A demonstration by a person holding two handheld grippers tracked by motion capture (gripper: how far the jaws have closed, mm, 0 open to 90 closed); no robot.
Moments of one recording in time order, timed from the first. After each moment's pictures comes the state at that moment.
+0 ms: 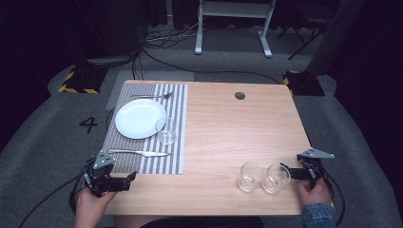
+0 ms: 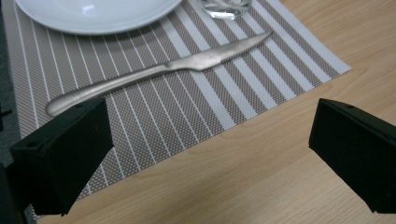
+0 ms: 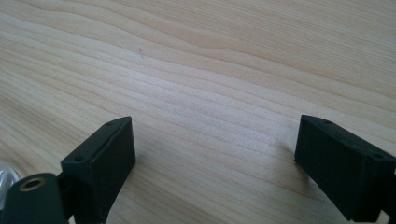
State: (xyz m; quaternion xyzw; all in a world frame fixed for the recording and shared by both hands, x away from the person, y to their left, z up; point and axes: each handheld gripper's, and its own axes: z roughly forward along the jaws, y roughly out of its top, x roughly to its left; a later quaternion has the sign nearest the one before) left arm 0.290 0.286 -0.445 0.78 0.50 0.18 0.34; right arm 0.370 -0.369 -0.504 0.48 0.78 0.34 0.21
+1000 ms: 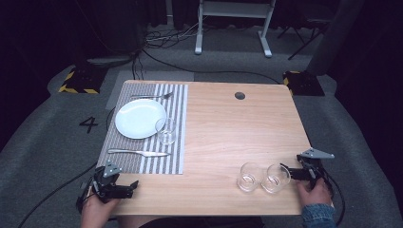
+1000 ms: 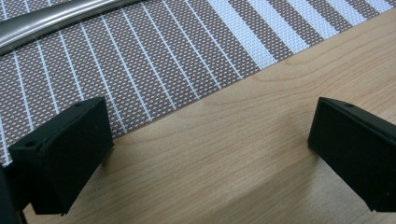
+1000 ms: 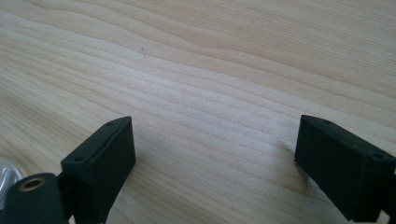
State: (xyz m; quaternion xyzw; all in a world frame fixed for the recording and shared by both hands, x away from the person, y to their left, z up) left arm 0.294 0.289 -0.507 0.79 0.49 0.17 0.31; right arm 0.370 -0.369 -0.504 0.48 0.78 0.34 0.21
